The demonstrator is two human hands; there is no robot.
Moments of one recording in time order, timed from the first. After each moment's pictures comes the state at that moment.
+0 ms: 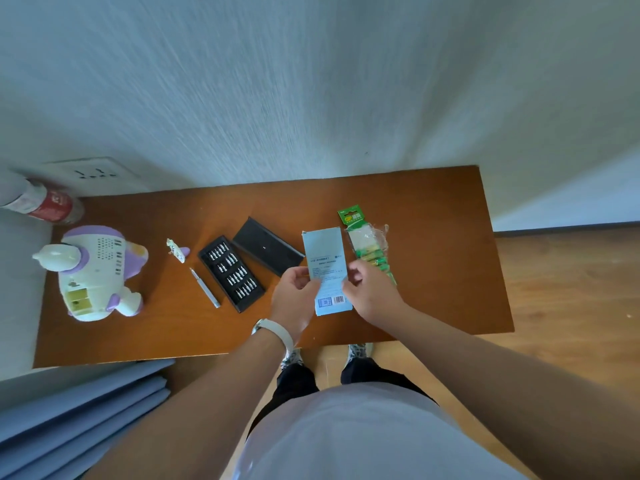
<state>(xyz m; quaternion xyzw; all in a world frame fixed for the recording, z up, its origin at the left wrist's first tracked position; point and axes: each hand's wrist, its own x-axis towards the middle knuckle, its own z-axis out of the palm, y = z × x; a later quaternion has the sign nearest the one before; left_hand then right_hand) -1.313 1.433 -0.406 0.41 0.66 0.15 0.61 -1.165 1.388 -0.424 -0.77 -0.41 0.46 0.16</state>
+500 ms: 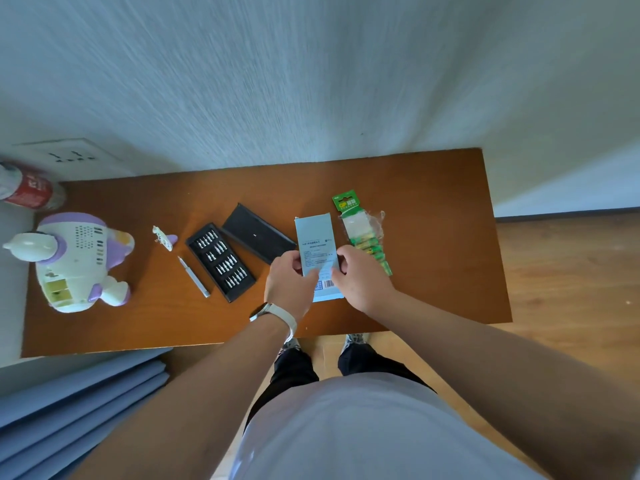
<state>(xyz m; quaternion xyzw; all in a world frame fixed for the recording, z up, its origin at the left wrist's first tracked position) -1.301 1.435 -0.437 0.57 0.69 0.07 0.44 -1.166 1.398 -0.429 -0.76 -0.49 0.42 0.12</state>
